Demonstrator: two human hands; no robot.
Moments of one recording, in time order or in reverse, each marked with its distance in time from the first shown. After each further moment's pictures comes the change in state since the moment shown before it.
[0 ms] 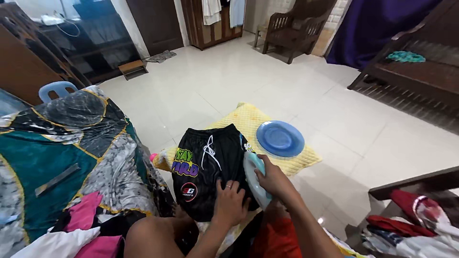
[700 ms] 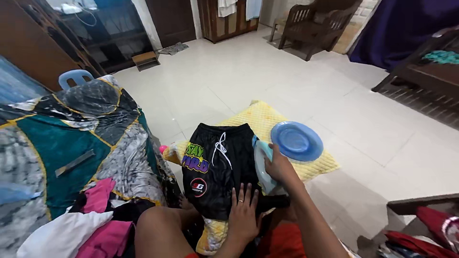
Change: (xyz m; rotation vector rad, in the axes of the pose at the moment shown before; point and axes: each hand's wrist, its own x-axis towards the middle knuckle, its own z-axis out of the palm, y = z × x) left_hand -0.028 0.019 0.071 -0.024 0.139 -0.087; right_hand 0.056 -0.006 0.013 -0.056 0.110 0.080
